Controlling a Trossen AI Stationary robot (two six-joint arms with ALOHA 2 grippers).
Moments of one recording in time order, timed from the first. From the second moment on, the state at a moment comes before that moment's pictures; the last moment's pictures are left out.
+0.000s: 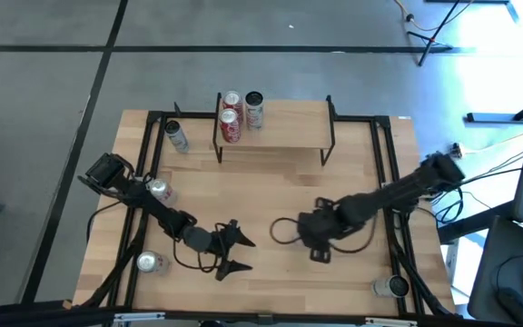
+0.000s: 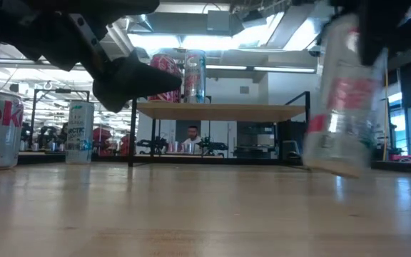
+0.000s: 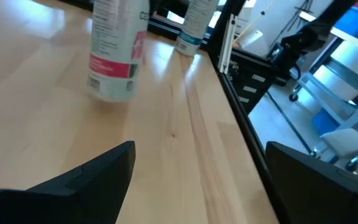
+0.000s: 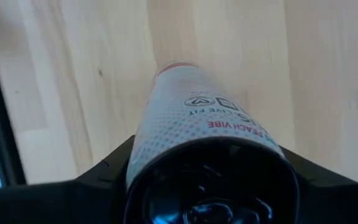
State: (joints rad) left arm -0.53 1.76 0.63 0.84 -0.32 -0.50; right arm 0.42 1.65 1.36 -1.02 0.03 0.55
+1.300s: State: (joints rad) left arm -0.55 1.76 0.63 0.84 -0.36 -0.46; right arm 0.57 1.70 1.41 -1.11 0.39 0.62
